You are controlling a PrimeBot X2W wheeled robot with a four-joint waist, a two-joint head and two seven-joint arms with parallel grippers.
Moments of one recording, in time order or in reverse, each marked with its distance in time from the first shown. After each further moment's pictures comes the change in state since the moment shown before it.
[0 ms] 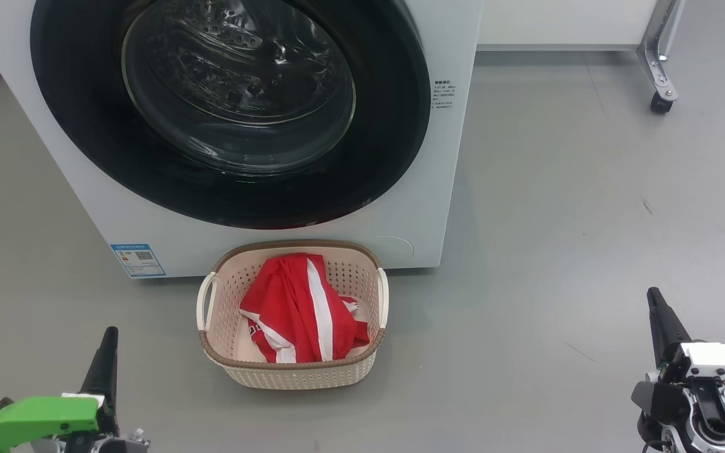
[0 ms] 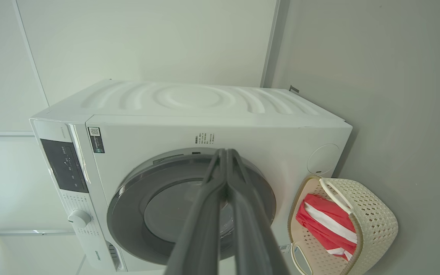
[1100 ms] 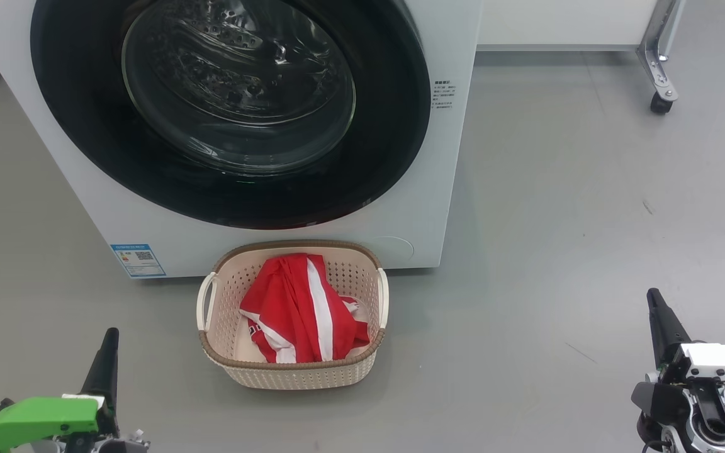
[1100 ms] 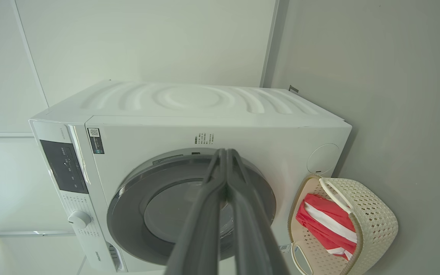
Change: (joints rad) left arm -0.001 -0.002 0.005 0.010 0.000 -0.007 0.009; right arm -0.001 0.003 -0.004 0.007 0.000 0.003 0.002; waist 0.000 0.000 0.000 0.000
